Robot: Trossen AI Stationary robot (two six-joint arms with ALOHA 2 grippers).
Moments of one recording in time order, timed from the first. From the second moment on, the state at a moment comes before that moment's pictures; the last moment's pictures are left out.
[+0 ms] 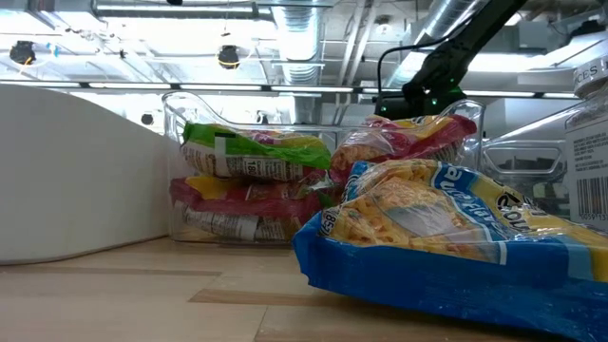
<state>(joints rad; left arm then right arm) -0.25 0.84 0.67 0.37 -0.42 -0.27 -0.53 1.74 0.99 -0.68 0.03 0.77</state>
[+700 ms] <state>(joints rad) -0.25 0.84 0.67 0.37 -0.42 -0.27 -0.45 1.56 0.98 -0.67 0.05 0.77</state>
